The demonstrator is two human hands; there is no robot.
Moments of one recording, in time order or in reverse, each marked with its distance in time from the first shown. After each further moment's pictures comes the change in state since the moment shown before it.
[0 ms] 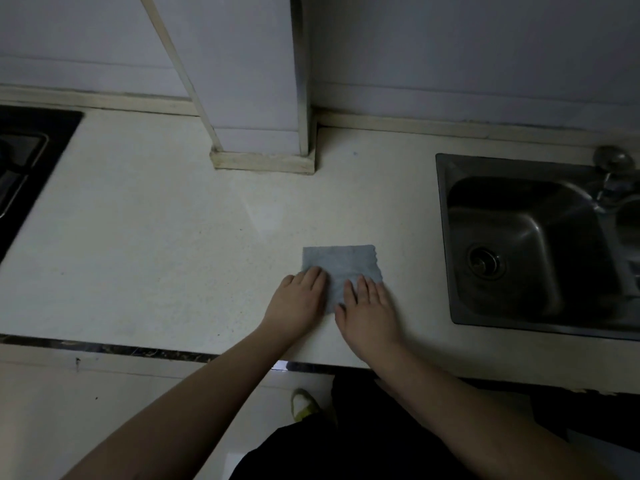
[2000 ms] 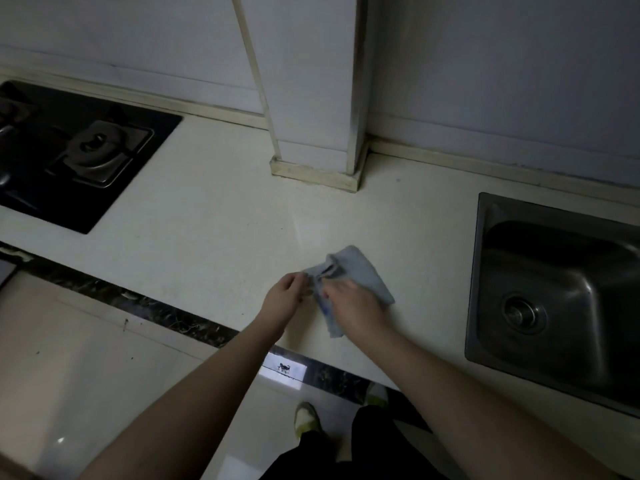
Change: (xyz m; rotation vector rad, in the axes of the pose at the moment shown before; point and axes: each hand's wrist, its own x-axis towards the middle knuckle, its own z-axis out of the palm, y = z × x) left_hand -0.035 -0.003 -0.021 -1.282 0.304 -0.958; right_hand 0.027 -0.019 -0.029 0.296 0.091 -0.456
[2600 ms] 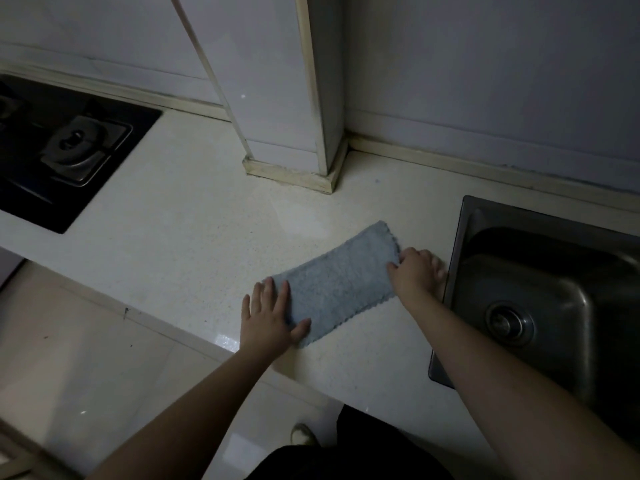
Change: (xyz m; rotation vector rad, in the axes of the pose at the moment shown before) left_hand -0.010 -0.026 0.050 1.330 0.036 0.217; right_hand 0.036 0.169 -0.067 0.026 0.104 0.680
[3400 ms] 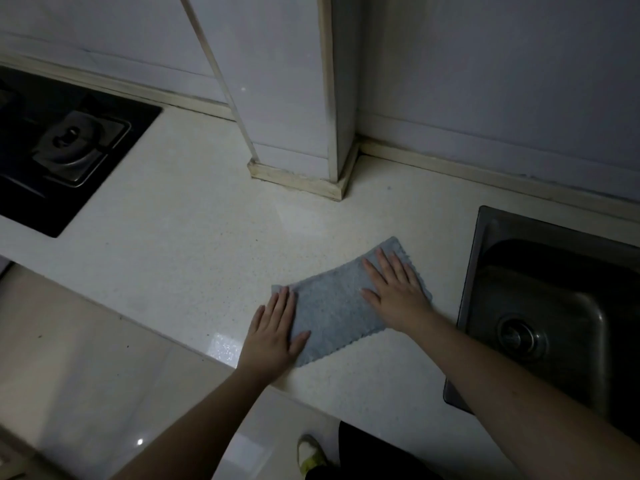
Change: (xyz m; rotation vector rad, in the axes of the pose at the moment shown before) left_hand 0.007 -0.022 0.022 -0.119 0.093 0.180; right_hand 0.002 -0.002 0.038 -0.360 -0.284 -0.602
